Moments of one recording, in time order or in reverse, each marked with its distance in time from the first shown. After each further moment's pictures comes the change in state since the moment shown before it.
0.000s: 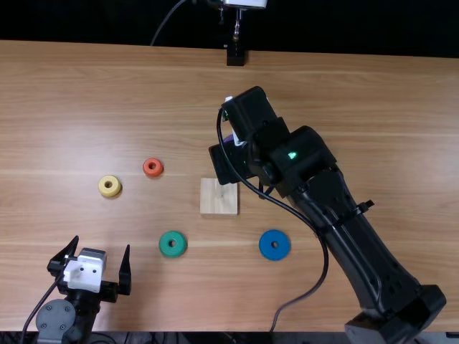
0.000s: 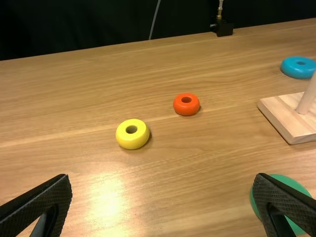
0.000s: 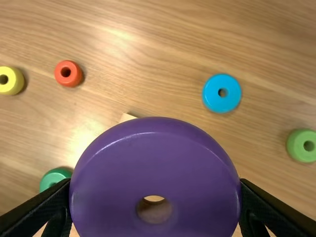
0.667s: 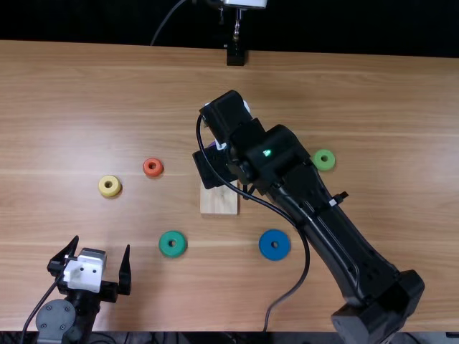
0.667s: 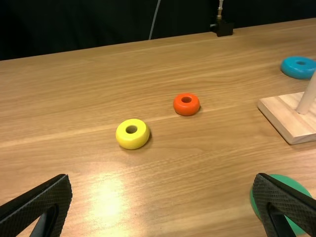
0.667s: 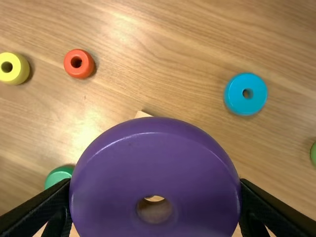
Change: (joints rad) left arm 0.000 0.000 0.000 0.000 0.000 0.000; right arm 0.044 0.081 0.032 0.001 -0.001 0.003
